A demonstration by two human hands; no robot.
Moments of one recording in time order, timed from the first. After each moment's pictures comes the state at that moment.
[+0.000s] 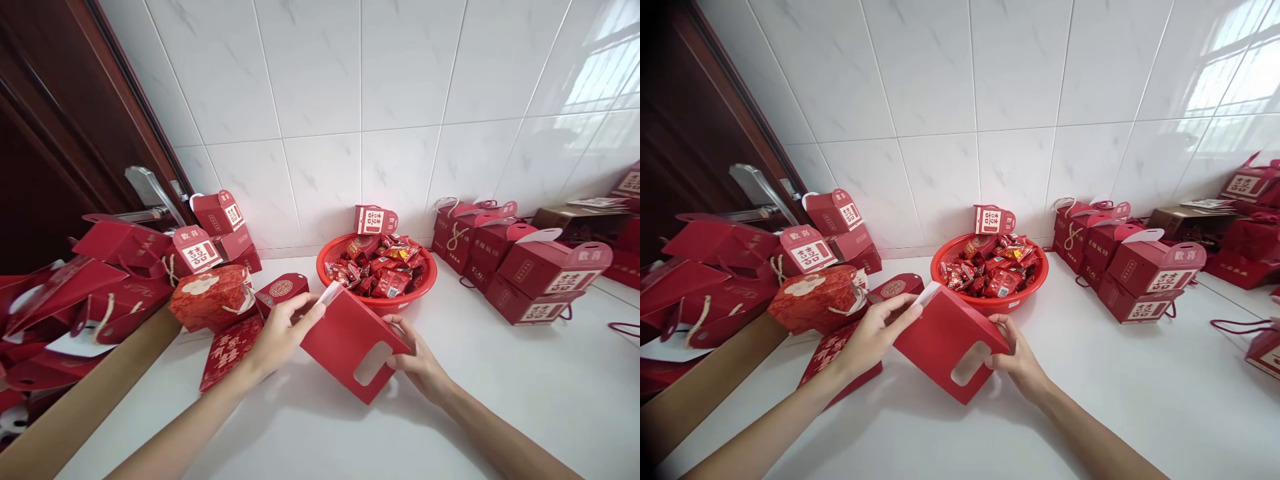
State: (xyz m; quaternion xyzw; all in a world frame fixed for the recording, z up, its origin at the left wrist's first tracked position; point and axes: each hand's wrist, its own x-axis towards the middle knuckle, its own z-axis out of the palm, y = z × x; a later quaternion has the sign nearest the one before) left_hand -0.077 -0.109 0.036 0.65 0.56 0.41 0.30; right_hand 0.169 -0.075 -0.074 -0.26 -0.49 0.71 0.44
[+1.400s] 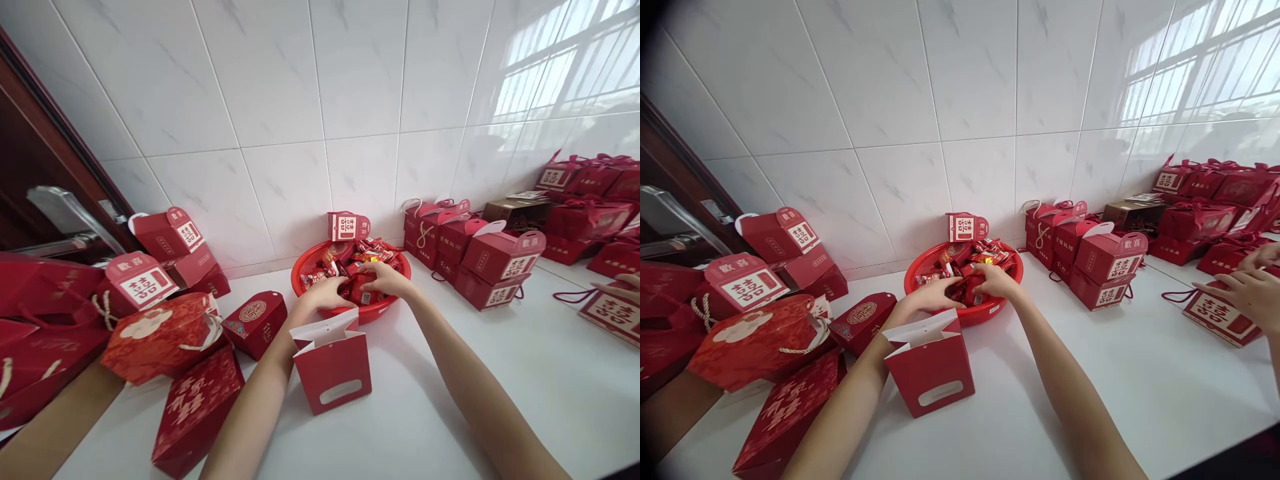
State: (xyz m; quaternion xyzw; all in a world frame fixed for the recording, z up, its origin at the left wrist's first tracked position) left_hand -0.026 0.048 0.014 0.79 0.55 0.13 0.24; right_hand 0.183 0.069 -0.008 -0.47 -0.76 0.31 0.33
